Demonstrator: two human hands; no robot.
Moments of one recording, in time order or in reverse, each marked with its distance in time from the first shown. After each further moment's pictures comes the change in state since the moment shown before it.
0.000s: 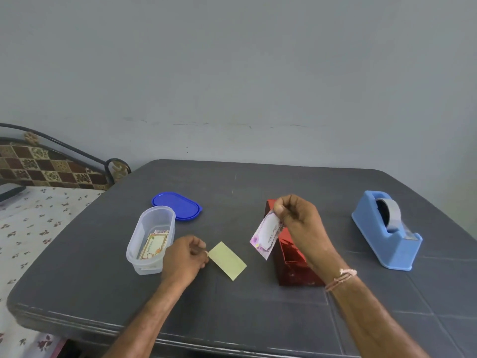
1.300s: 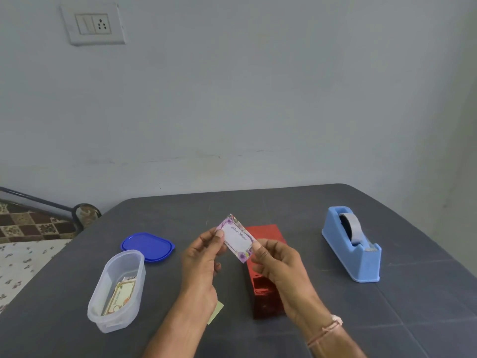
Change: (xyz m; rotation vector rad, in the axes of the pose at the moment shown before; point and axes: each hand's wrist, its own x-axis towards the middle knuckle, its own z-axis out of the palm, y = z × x) left_hand -0.025 0.126 0.054 -0.997 -0.037 -0.081; right_hand -0.035 0.006 -0.015 0.399 0.147 0.290
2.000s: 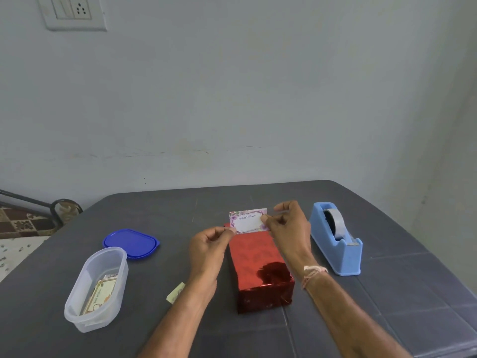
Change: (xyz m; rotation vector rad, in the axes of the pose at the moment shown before) left_hand 0.015 -0.024 0.030 0.360 -0.094 0.182; right_hand 0.052 -0.039 -0.038 -0.521 0.336 -0.268
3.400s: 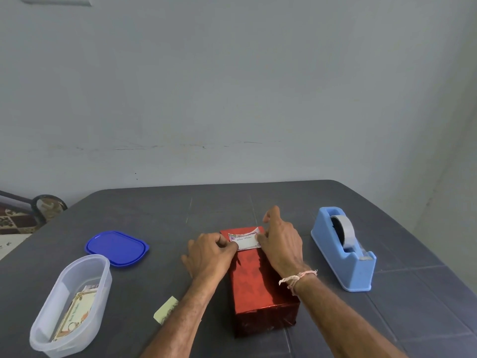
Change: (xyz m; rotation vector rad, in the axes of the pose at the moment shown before) left_hand 0.064 -0.044 0.022 0.848 0.080 0.030; right_hand 0.042 0.037 0.035 -0.672 -0.131 -0.200
